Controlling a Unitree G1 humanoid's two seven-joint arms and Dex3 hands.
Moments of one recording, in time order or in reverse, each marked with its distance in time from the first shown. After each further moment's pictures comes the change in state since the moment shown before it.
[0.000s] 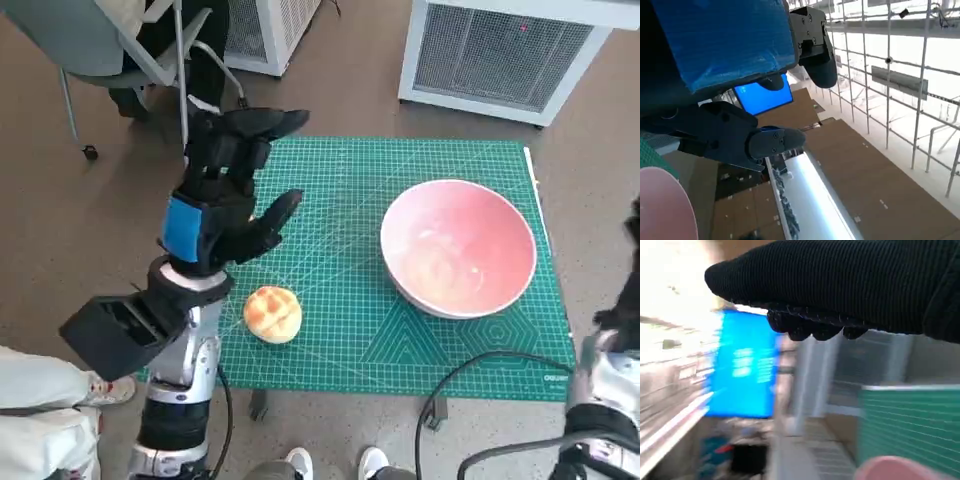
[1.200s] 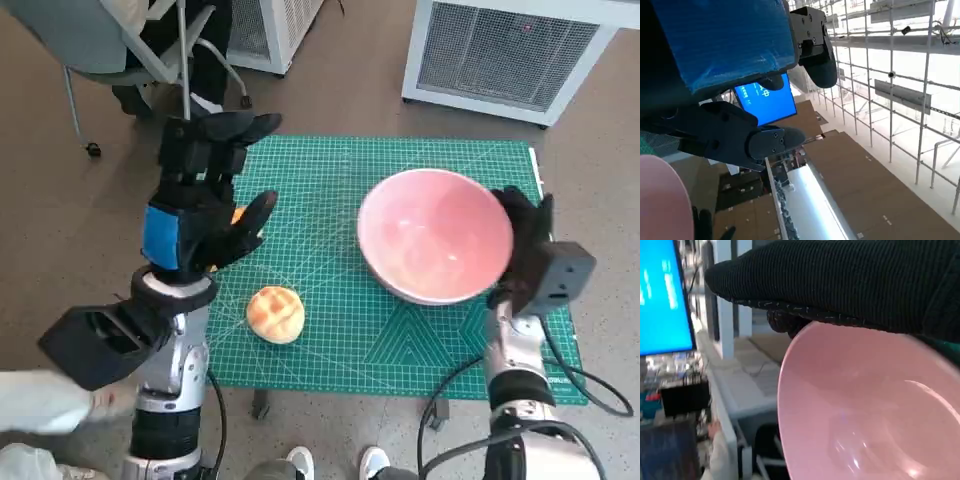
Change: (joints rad) left arm 0.054 0.021 0.042 -0.060 -0.024 0.019 0.007; right arm -0.171 0.217 0.116 0.099 -0.005 0.159 0.076
